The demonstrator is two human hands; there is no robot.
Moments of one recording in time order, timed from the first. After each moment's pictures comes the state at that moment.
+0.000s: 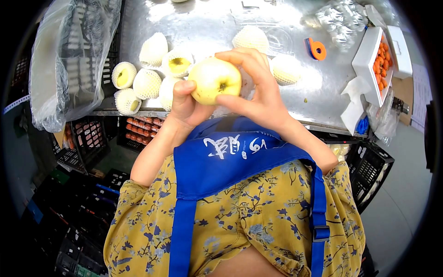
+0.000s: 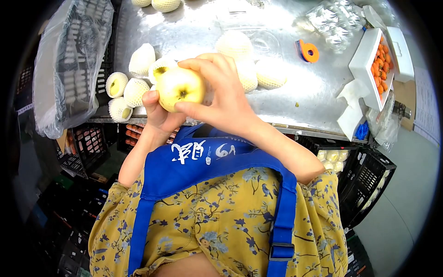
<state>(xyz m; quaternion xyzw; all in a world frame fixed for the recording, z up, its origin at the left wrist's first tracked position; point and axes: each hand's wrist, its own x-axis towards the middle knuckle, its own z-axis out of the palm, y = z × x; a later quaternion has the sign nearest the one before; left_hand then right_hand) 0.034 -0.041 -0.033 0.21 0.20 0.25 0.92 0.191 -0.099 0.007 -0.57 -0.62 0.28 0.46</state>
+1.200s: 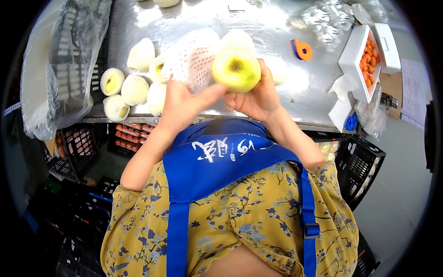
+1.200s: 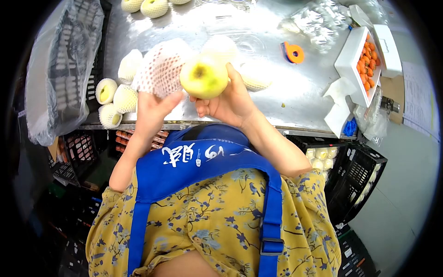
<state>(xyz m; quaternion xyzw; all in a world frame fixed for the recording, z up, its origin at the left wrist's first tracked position) 0.052 -0.036 0.000 0.55 0.28 0.34 0.71 0.218 -0.116 -0.042 -0.21 -0.02 0.81 0.55</state>
